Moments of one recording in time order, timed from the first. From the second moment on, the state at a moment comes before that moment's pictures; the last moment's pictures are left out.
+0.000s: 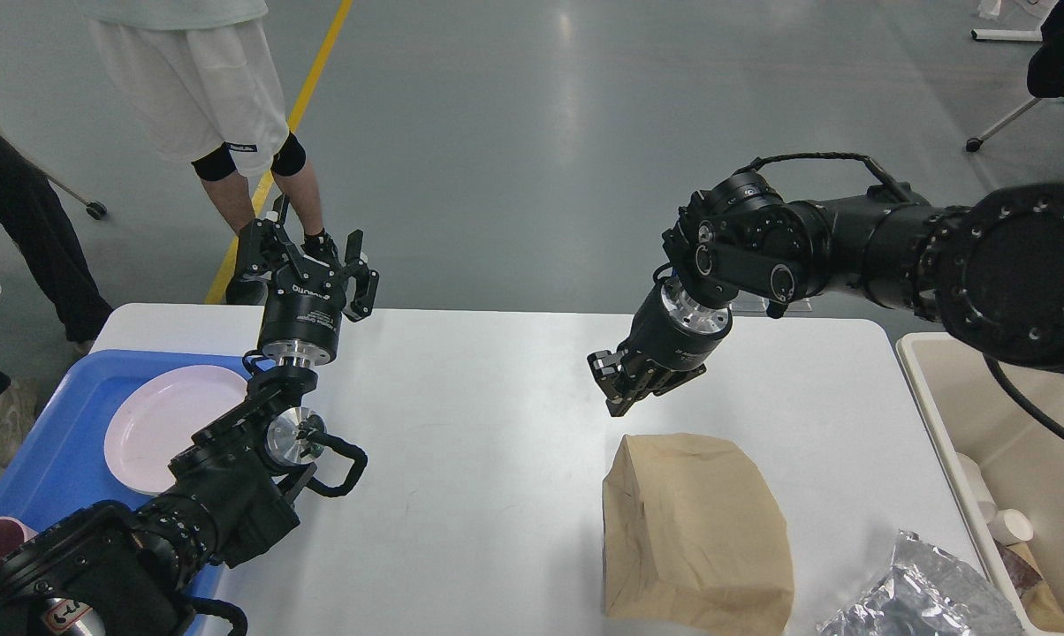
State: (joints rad) left arm -0.80 -0.05 -0.70 -0.22 -0.03 -0.49 -0.77; right arm 1.63 0.03 -0.97 0.75 -0.33 0.86 0.18
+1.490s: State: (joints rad) left arm -0.80 -0.05 -0.70 -0.22 -0.03 -0.49 -0.77; right arm 2.11 -0.22 -1.05 0.76 -0.35 0.96 0.17
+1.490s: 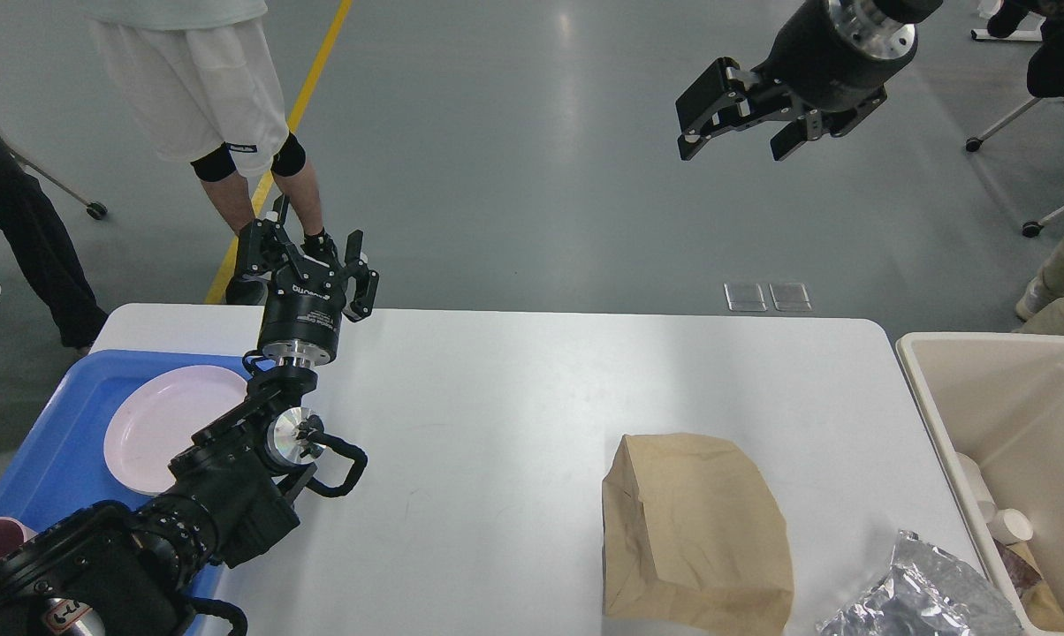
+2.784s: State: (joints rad) left arm -0.80 -0.05 -0.70 -0.22 -0.03 -0.49 -0.77; right arm 1.46 0.07 -1.05 0.70 -0.33 0.96 0.17
